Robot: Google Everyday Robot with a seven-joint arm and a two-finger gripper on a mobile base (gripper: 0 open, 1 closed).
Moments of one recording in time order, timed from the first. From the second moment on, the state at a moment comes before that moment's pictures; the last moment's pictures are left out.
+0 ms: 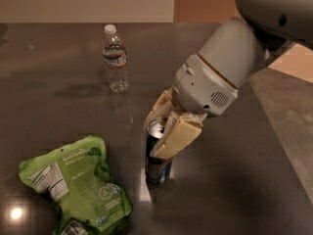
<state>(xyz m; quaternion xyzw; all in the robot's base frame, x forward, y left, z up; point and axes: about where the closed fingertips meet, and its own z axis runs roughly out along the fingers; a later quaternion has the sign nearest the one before) 0.365 -0.004 0.923 -0.73 0.59 0.29 0.17</state>
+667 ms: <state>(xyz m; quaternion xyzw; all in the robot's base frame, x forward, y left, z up) 0.338 0.034 0.925 -0.77 0.54 0.30 0.17</state>
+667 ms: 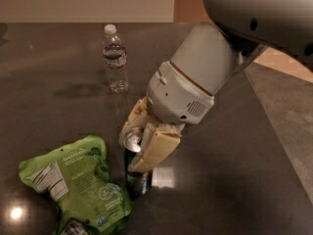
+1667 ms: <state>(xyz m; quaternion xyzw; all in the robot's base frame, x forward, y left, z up) 0.330 0.046 0.905 -0.79 0.51 0.28 0.16</state>
